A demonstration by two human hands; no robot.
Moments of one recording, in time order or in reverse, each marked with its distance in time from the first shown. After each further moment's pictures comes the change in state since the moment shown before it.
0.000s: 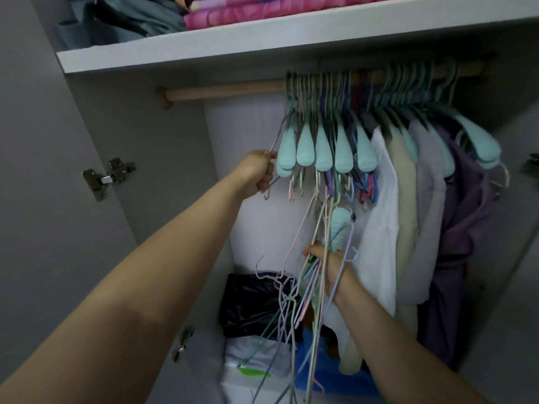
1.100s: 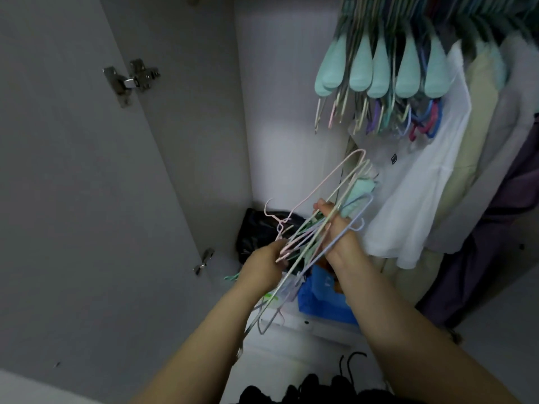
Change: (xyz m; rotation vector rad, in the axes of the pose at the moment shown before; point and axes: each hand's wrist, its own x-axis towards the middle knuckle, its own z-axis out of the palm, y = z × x) left_hand -0.188 -0.243 -0.001 0.718 0.006 -0.155; right_hand -0.008 0.069 0.022 0.280 -0.002 0.062
